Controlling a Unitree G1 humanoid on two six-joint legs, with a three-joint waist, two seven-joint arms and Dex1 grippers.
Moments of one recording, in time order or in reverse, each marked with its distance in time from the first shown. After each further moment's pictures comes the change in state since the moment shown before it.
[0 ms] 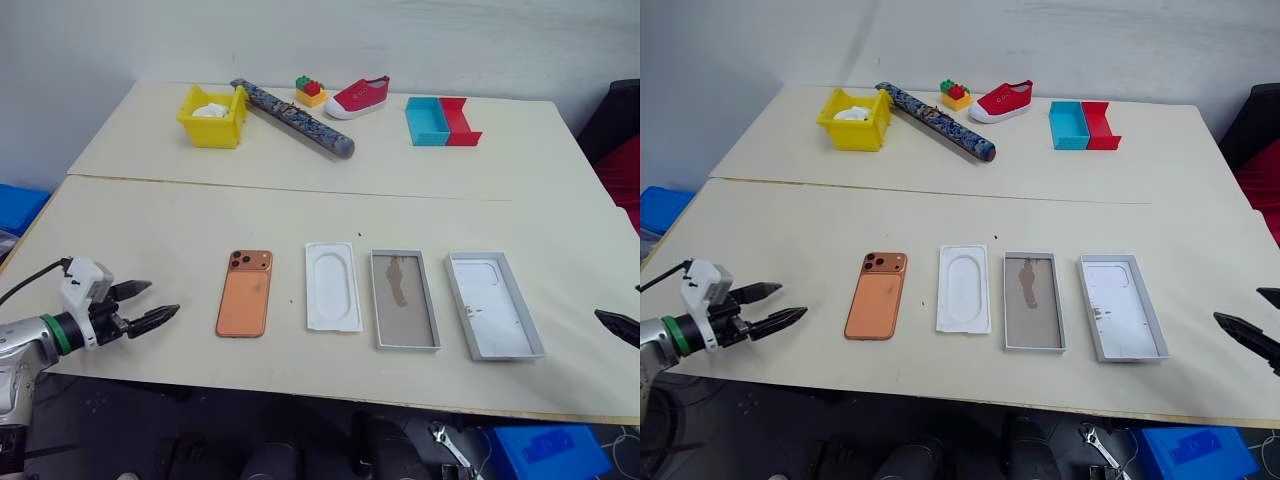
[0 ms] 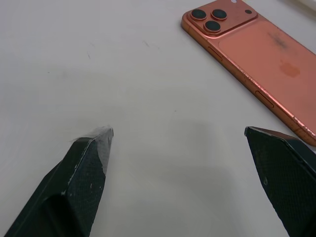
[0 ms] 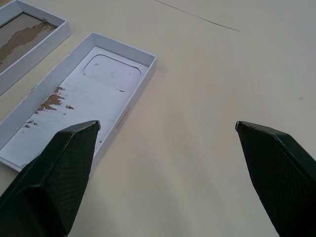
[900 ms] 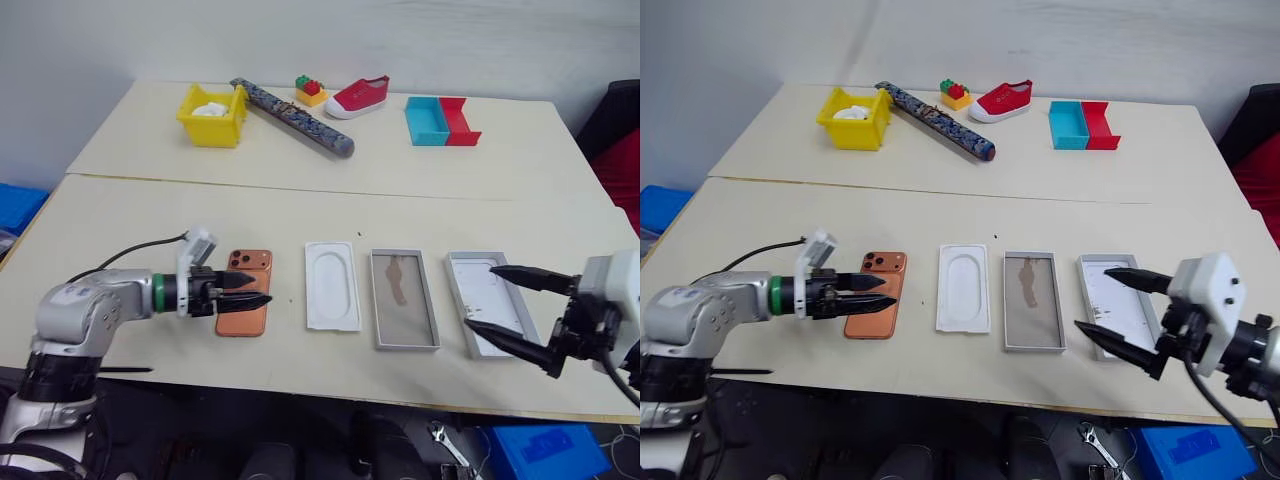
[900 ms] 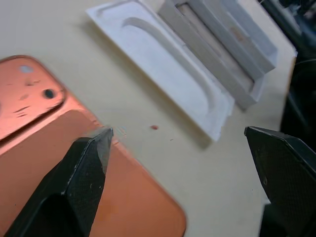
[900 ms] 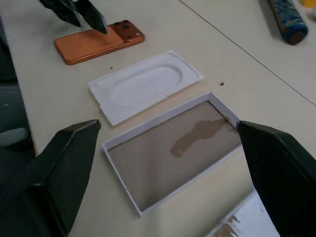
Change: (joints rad) left arm -0.471 -0.137 -0.339 -0.211 -0.301 0.828 0.055; right arm -0.039 0.058 0.238 -0.792 0.231 0.219 -0.183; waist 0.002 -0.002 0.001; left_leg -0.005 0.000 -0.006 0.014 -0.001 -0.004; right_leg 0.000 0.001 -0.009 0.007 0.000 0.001
